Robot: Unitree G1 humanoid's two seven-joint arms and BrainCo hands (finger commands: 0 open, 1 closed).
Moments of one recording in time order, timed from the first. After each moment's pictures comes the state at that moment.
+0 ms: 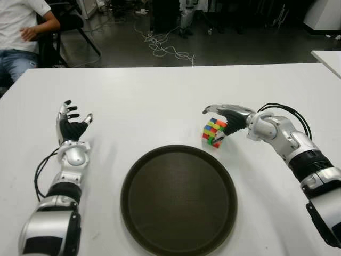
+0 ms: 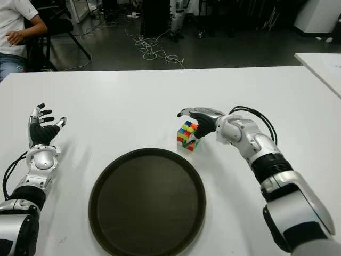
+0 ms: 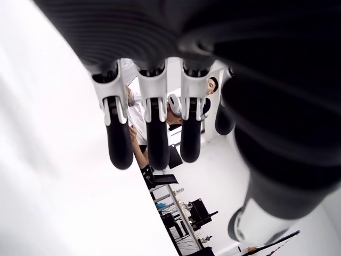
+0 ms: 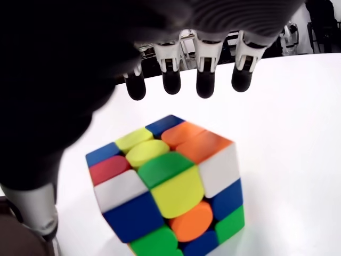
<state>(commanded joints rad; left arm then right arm) -0.57 0.27 0.07 1.10 0.18 -0.35 0.49 -0.73 -0.44 0.45 0.78 -0.62 -0.36 0.33</state>
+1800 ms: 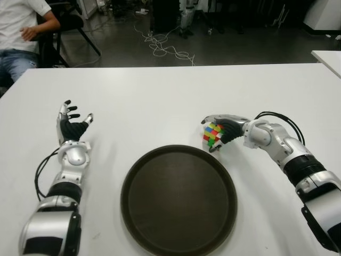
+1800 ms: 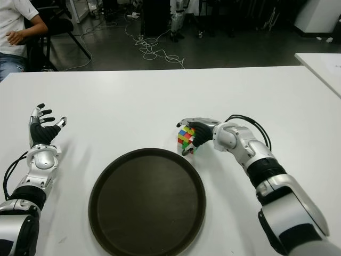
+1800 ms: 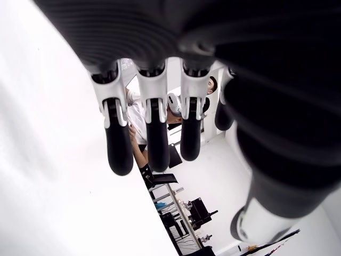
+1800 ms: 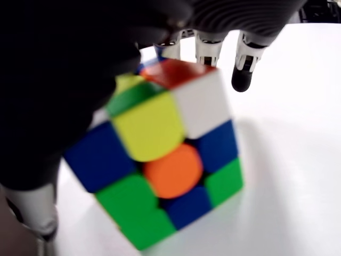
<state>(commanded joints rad) -0.56 0.26 0.08 1.08 0.17 -0.34 0.48 -0.70 -0.38 0.48 0.86 -0.60 -0.33 0.31</state>
